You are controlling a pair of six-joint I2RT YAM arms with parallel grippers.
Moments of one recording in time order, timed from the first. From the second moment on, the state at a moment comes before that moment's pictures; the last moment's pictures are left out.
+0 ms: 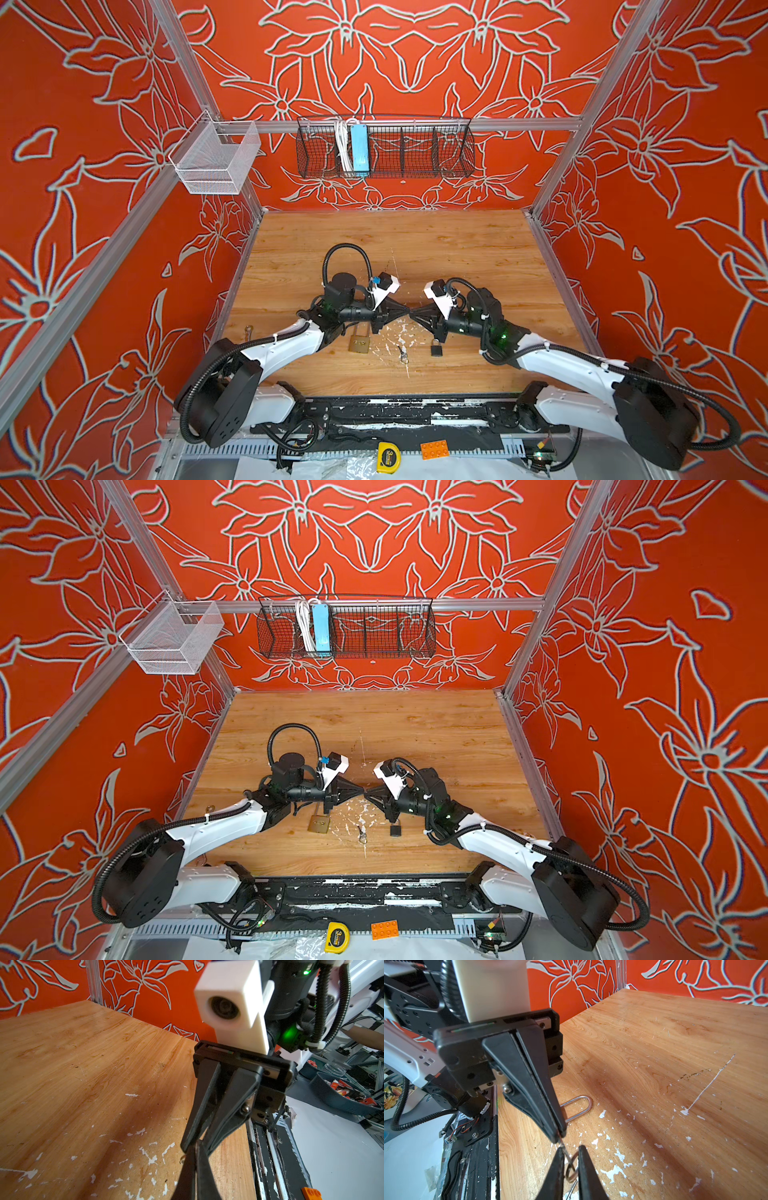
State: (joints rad) left arm -0.52 1.30 0.56 0.42 0.86 -0.03; right arm 0.69 1.15 0.44 0.38 -0.49 0.16
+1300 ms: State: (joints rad) left arm -0.52 1.34 0.58 0.42 0.89 -0.04; right arm 0.69 1.14 0.44 0.36 -0.47 0.15
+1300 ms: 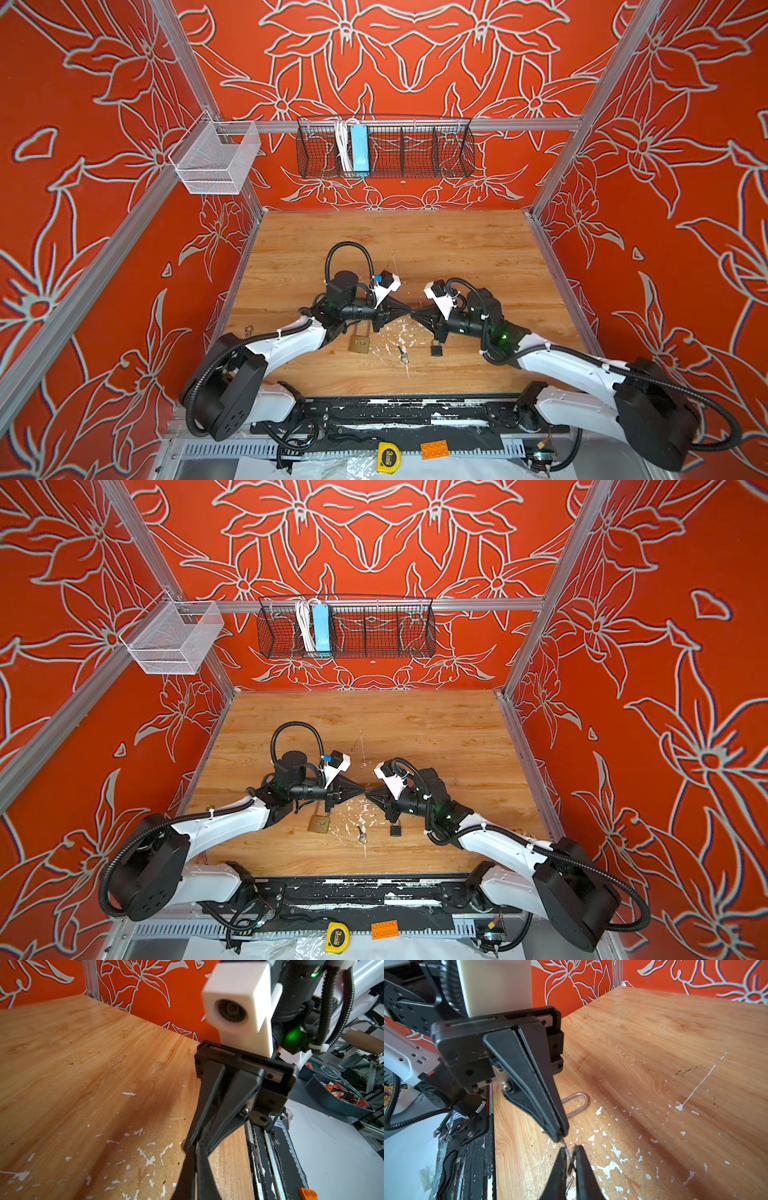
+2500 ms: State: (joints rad) left arm -0.65 1.34 0.75 0.14 0.17 -0.33; right arm 0.51 0.99 0.48 0.07 -0.21 0.29
